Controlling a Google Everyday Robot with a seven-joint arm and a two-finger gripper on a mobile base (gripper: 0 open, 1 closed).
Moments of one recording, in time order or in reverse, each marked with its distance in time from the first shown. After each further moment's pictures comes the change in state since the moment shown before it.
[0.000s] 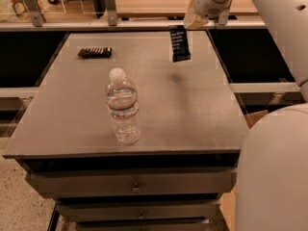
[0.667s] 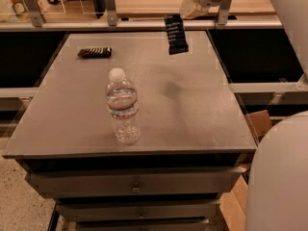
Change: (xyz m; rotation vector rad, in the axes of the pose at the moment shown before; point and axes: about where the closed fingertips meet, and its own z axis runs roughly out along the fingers) arm -0.028 -0.007 -0.040 0.034 -0.068 -0.081
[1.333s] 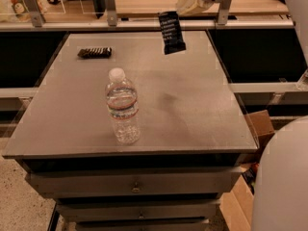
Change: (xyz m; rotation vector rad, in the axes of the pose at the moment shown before) arm -0.020 0.005 -0.021 0.004 -0.152 -0.073
